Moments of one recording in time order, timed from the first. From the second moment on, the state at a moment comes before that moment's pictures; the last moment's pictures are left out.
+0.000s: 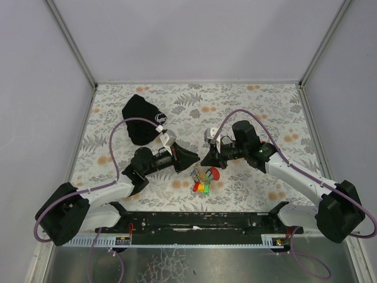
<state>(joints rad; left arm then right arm) -0.71 1.17 0.35 0.91 0.45 -0.45 0.63 1.23 0.80 -0.17 -0.85 -0.34</state>
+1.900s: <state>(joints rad) -0.73 1.18 0.57 0.38 0.53 -0.33 0.64 1.22 0.86 -0.28 -0.72 -0.33</state>
